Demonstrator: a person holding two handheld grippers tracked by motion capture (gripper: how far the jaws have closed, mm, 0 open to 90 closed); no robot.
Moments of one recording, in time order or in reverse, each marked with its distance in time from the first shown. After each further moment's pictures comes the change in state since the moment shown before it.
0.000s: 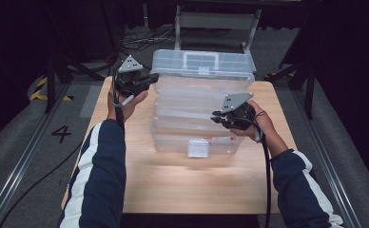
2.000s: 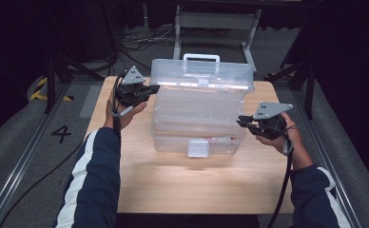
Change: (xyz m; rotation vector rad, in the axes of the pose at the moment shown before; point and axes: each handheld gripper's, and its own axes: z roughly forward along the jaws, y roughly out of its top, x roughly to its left) left arm -0.013 -0.018 -0.005 0.064 -0.037 0.097; right arm 0.000 -0.062 -0.053 -0.062 -0.109 0.125
